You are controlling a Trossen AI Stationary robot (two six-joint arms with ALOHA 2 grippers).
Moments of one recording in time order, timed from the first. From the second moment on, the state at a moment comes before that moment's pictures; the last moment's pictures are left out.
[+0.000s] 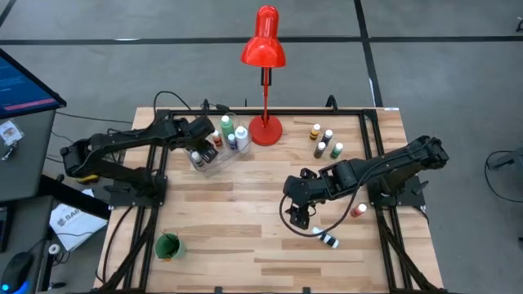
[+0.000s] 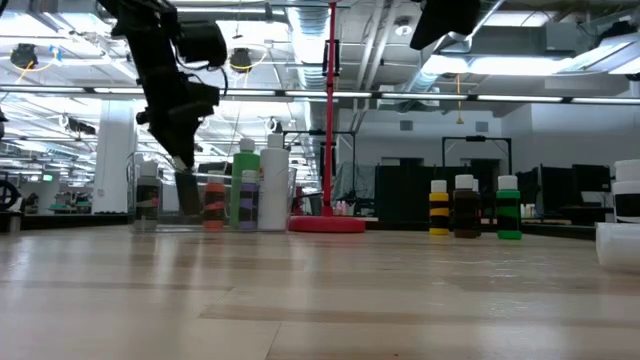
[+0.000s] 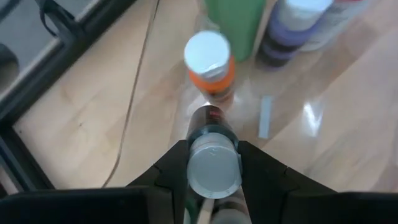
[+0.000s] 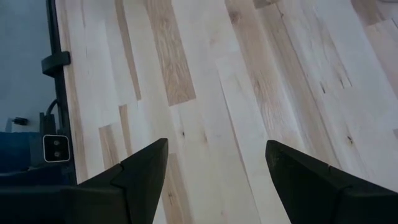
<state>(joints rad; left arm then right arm) 0.46 1.24 0.84 -0.77 -0.32 -0.26 0.32 1.58 1.44 -0.88 0.13 0.58</state>
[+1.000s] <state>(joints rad) 0.51 1.32 0.84 -0.69 -0.31 -0.19 0.32 1.58 1.44 -0.88 0.13 0.58</state>
